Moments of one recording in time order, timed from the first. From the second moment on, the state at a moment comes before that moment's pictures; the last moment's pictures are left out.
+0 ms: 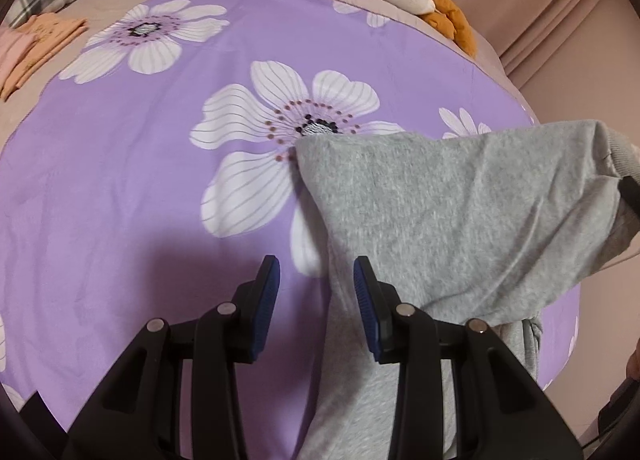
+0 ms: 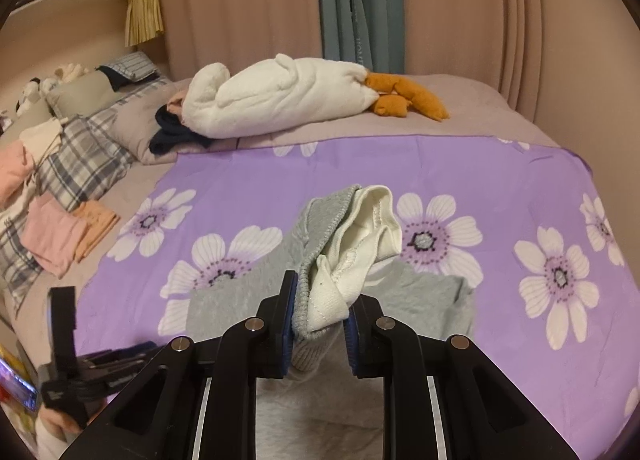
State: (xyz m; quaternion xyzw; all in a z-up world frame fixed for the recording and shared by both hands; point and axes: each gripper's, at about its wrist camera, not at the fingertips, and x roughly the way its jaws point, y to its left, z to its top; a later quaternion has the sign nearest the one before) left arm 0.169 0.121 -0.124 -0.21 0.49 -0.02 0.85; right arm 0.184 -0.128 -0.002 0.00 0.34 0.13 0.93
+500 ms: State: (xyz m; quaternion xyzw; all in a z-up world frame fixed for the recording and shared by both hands) left arm 0.202 0.102 -0.157 -0.18 0.53 -0.01 0.83; right arm 0.189 -0.148 -0.014 0.00 0.35 0.08 0.93
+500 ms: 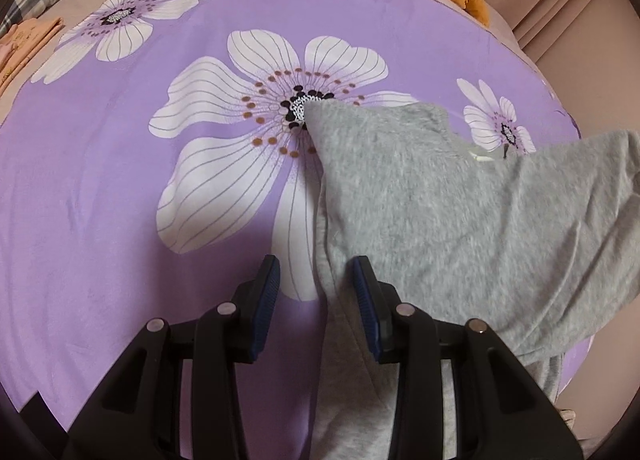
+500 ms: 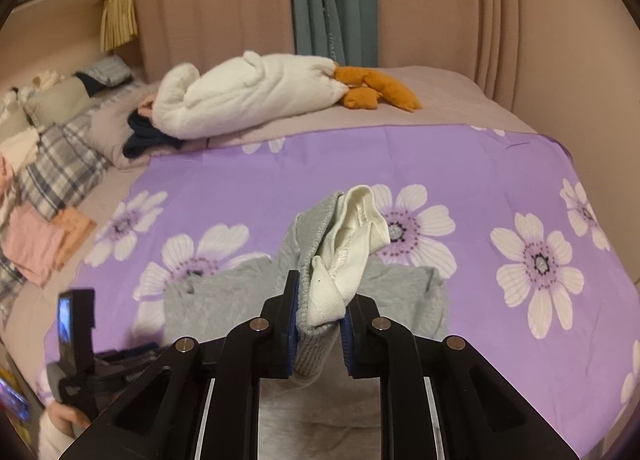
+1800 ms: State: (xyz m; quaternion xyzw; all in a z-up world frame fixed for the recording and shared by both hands) left arm 0.215 0.096 -0.167 -0.16 0.55 0.01 0.82; right arm 0.212 -0.199 -0.110 0.05 0.46 0.03 0.89
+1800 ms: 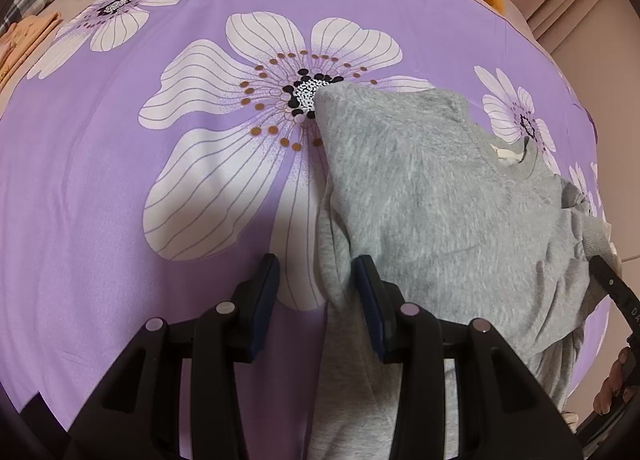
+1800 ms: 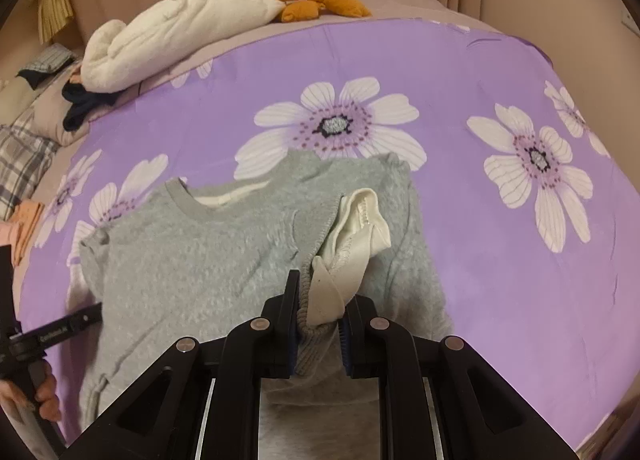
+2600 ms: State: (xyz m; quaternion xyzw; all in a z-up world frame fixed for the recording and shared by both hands) left arm 0.213 0.093 -0.168 -0.15 0.54 0.02 0.83; right arm 0.223 -0.205 -0.147 0.06 0.50 0.02 0.86
